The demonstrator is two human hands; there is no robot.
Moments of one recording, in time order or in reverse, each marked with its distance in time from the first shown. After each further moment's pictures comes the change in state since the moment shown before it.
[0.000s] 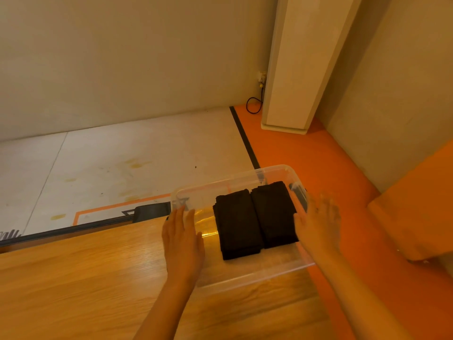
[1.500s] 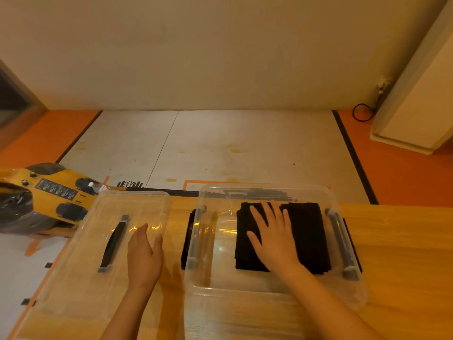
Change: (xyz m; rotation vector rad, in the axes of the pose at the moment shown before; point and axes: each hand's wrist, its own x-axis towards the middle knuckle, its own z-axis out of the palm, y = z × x) left_hand -0.114 -0.518 -0.239 -0.154 0.180 -0.584; right_hand -0.241 -0.490 0.161 -0.030 -0.050 -0.715
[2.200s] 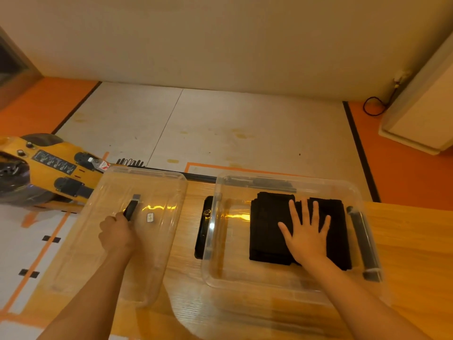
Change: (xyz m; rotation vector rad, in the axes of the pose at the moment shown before) left_hand 0.080 -0.096 -0.013 0.552 -0.077 -0.271; right_hand 0.006 0.039 0.040 -0.171 -0.291 0.262
